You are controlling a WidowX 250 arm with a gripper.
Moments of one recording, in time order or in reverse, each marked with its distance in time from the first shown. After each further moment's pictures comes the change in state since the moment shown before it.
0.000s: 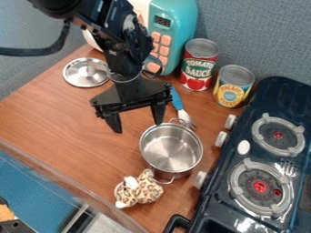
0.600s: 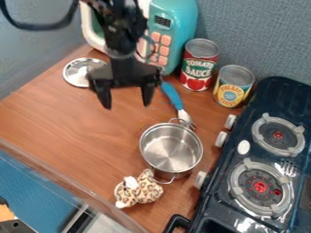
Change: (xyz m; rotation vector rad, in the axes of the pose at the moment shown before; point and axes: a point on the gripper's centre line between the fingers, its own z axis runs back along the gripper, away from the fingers) arm 0.050 0.013 -0.005 0.095 -0.007 -0.109
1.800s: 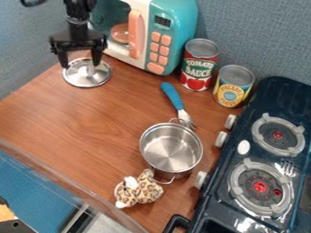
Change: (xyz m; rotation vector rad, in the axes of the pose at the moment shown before) arm 0.135 0.091 -0.081 0.200 -0.032 0.176
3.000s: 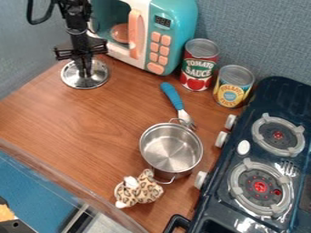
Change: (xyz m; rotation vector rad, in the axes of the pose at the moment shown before) arm 0.008 -0.005 -0.035 -0.081 0.047 0.008
